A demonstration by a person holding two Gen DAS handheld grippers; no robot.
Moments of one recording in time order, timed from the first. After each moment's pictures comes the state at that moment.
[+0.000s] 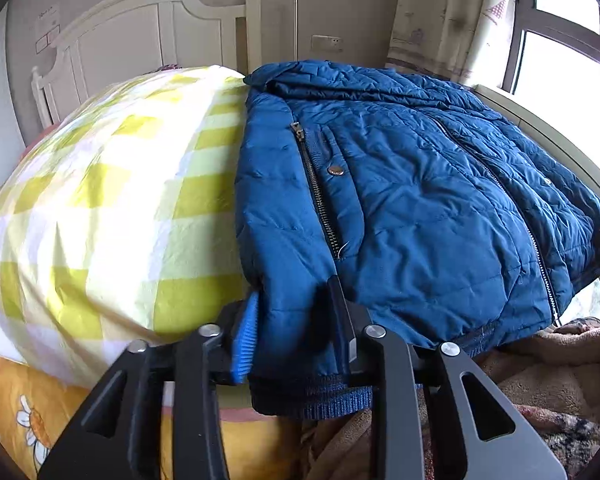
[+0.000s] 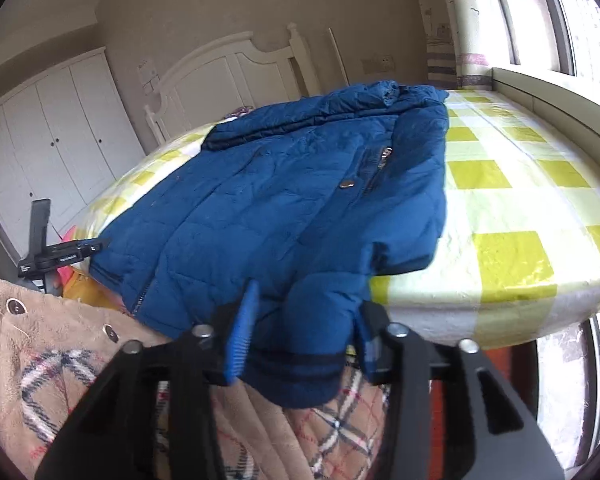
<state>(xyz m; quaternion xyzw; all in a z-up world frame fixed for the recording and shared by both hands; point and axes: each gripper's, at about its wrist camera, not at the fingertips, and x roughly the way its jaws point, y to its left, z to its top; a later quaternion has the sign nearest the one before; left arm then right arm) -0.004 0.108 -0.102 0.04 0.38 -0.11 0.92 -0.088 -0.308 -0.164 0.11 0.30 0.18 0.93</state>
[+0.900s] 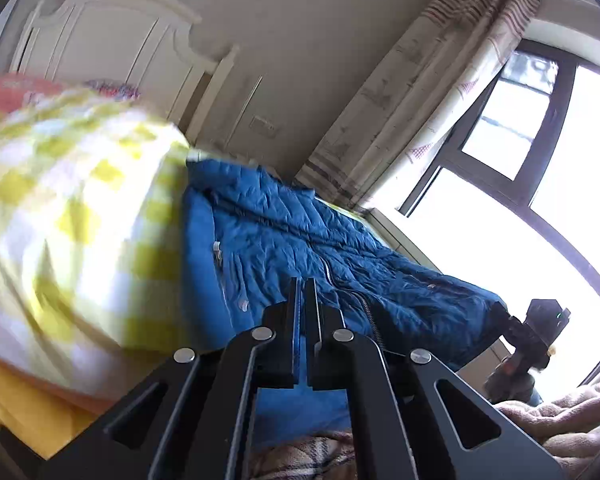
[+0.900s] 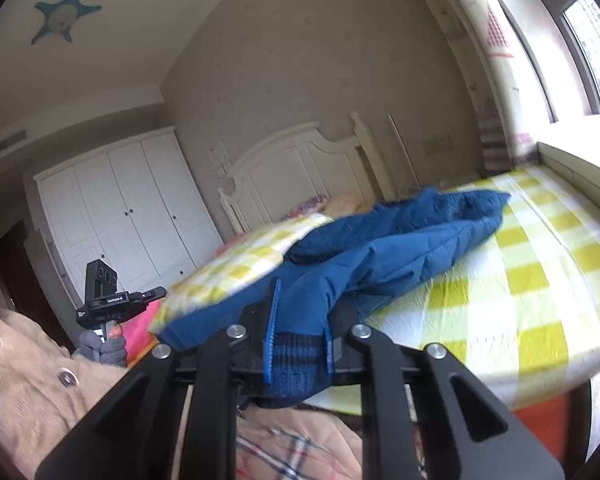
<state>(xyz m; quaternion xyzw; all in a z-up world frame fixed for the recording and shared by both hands) -0.050 0.182 0.001 -0.17 0.26 -0.26 0.92 -0.132 -0.317 -0.063 0.18 0.13 0.28 0.93</state>
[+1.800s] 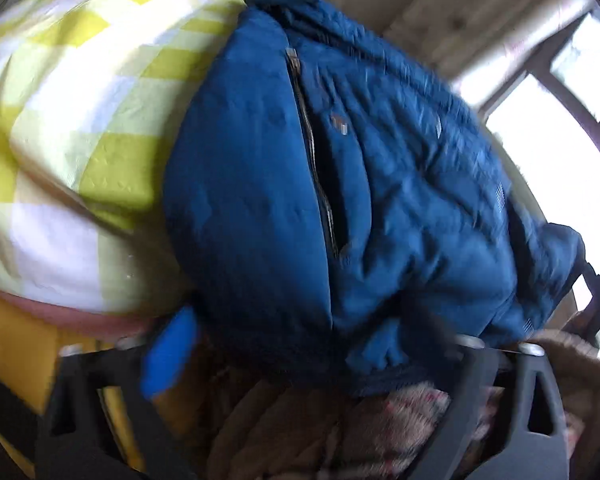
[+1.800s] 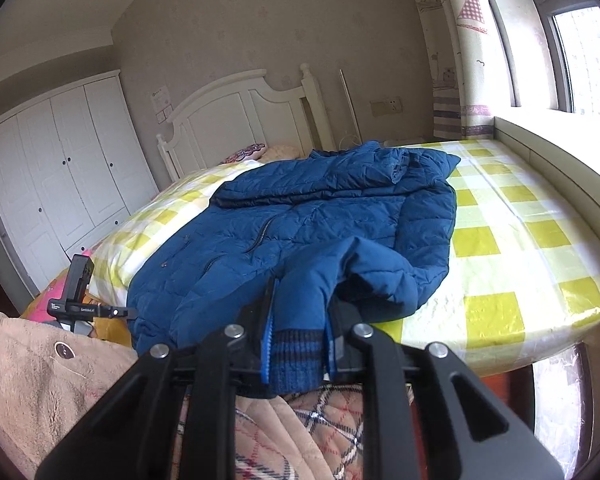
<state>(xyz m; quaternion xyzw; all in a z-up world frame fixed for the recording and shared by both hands) 0.014 0.144 -0.143 -0.17 0.47 -0.21 0.84 -0.099 -0.307 -0.104 0.11 0.24 0.18 0.95</state>
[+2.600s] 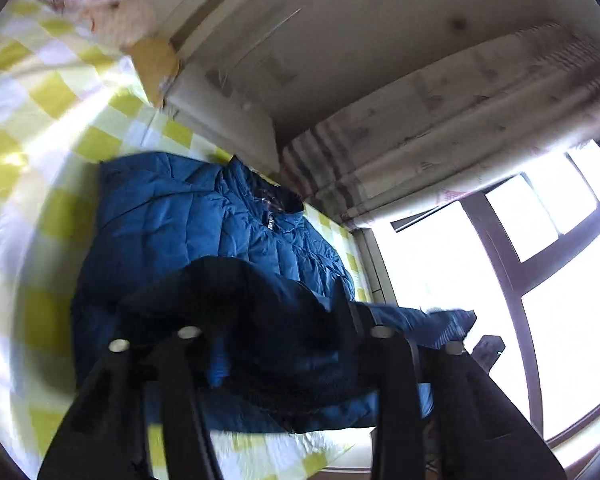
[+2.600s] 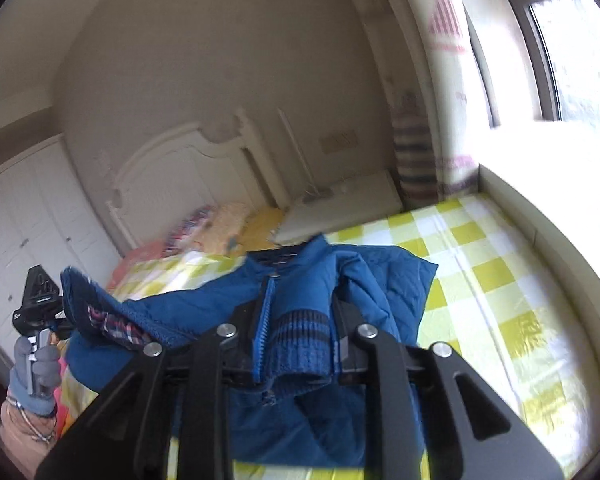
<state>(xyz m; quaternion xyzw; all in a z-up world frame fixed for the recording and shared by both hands) 0.327 0.116 0.037 -0.35 0.43 -0.30 0.78 0.149 -0.376 0.001 0.20 0.24 0.09 0.95</state>
